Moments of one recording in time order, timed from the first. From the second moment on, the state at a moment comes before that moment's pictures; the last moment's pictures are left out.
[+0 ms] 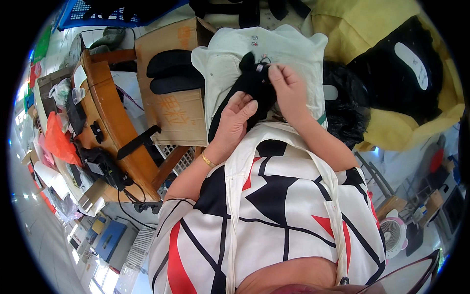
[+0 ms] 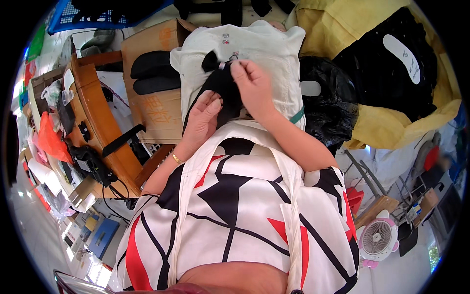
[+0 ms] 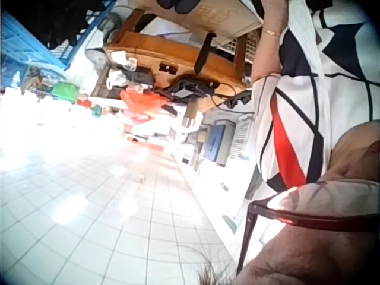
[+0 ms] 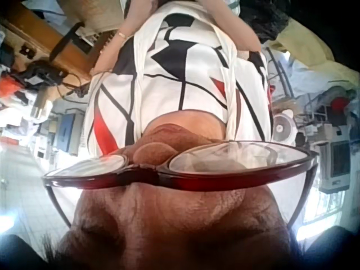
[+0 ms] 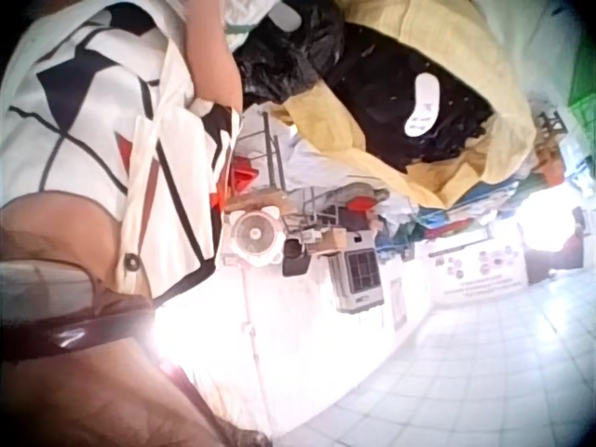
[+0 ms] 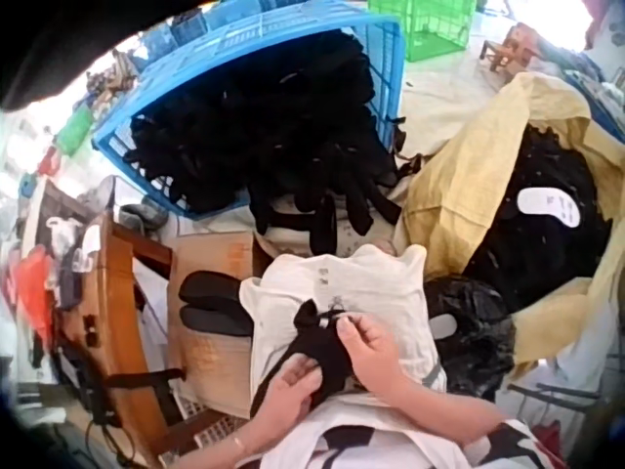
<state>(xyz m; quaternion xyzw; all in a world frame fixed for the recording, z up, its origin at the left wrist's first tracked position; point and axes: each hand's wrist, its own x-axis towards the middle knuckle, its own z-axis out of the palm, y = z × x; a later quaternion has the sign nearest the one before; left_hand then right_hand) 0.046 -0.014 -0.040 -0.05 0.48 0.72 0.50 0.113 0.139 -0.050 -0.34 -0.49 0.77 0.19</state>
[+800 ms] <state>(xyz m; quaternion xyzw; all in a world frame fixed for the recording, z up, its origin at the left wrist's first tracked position) 0.026 0.018 -0.024 -0.18 0.57 0.68 0.42 0.181 0.169 -0.025 -0.39 -0.54 0.74 0.12</state>
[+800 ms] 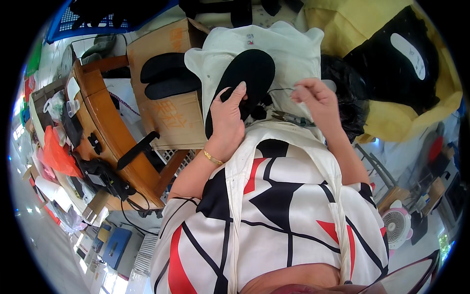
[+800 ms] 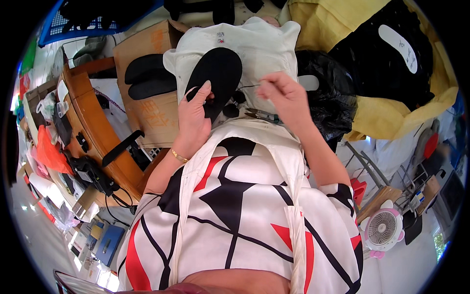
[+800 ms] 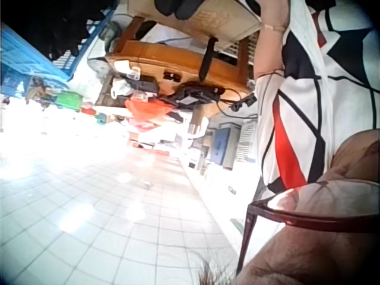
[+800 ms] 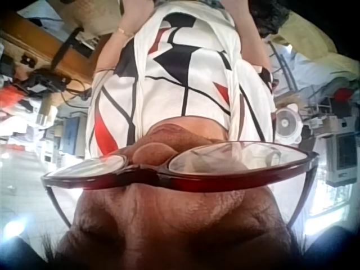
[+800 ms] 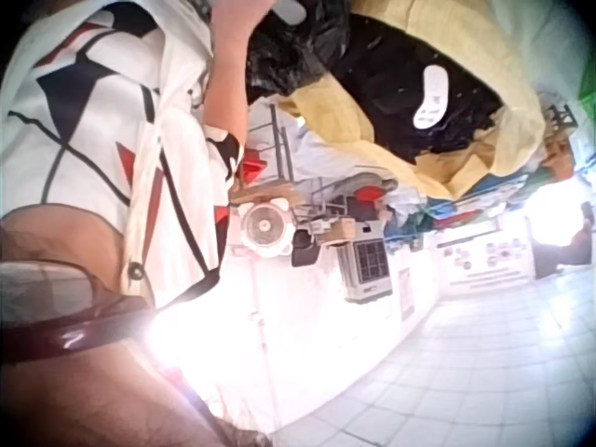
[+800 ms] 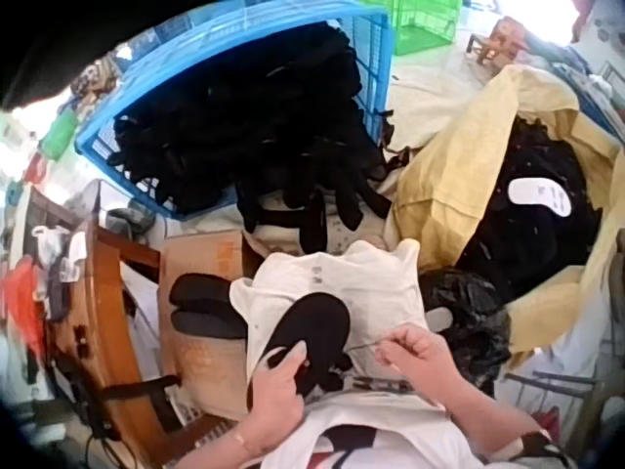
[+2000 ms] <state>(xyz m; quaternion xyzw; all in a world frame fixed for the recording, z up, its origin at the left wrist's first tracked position) 0.029 0.017 -0.021 -0.16 0.59 0.67 0.42 0.124 0.147 -0.038 -0.26 -0.70 0.67 0.02</state>
